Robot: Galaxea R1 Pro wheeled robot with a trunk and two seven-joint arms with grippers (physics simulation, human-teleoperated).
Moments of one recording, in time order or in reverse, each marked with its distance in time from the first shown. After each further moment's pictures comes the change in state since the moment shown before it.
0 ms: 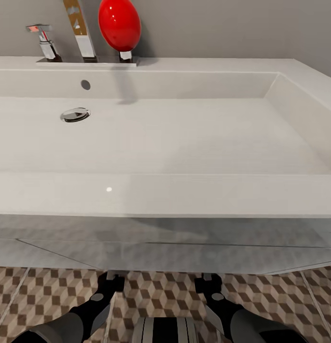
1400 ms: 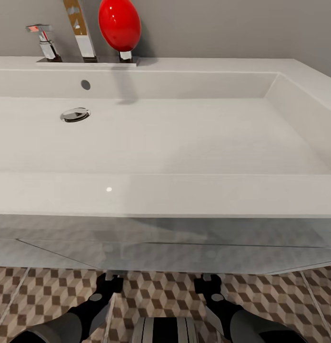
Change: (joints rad) left arm 0.000 0.008 0.001 0.001 0.000 0.018 -0.004; right arm 0.002 0.003 0.000 0.000 0.003 -0.001 0.003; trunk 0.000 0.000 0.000
